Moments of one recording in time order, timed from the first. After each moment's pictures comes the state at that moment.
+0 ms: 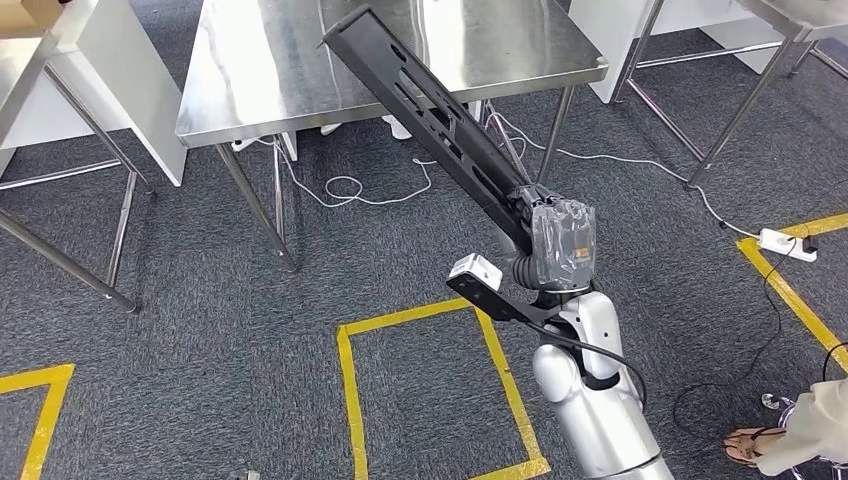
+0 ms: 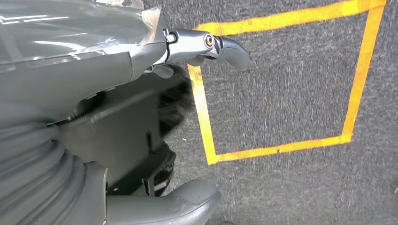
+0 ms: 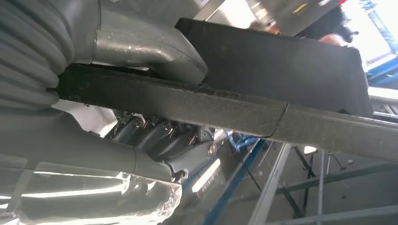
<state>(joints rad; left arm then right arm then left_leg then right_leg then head) -0.13 -0.24 0.48 -0.23 -0.19 -0.19 -0.55 -0.34 -0.02 0.30 -1.55 1.12 -0.43 -0.07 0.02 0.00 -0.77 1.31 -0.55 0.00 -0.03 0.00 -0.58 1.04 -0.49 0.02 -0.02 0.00</state>
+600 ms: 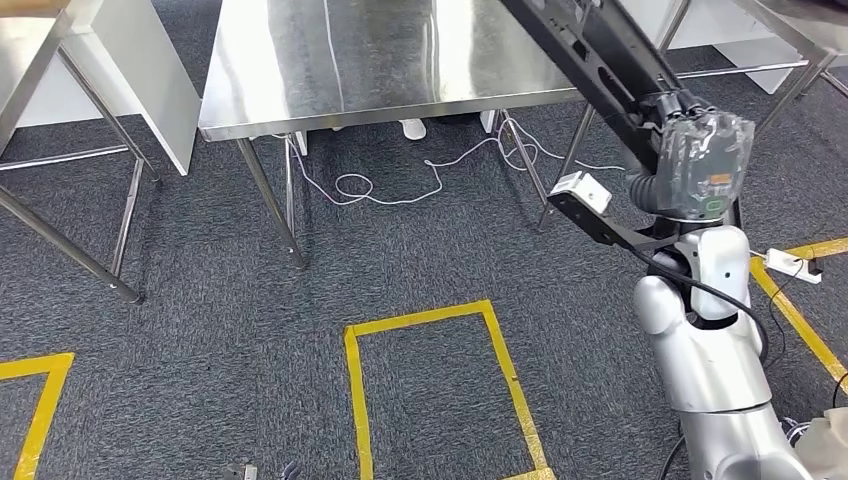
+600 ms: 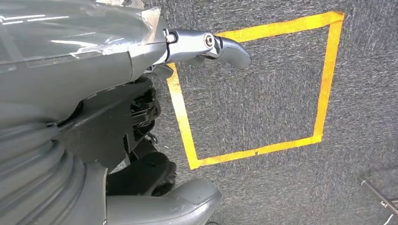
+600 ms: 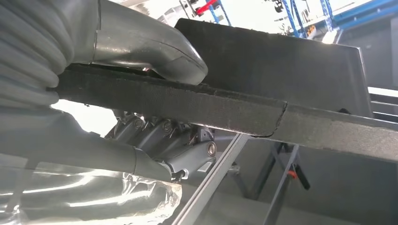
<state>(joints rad) -0.14 -0.24 0.46 -0.23 -0.22 -0.20 -0.63 -0.55 -0.29 0.20 -1.60 1.14 -0.46 -0.01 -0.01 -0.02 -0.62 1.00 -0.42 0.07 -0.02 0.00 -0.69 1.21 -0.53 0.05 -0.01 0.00</state>
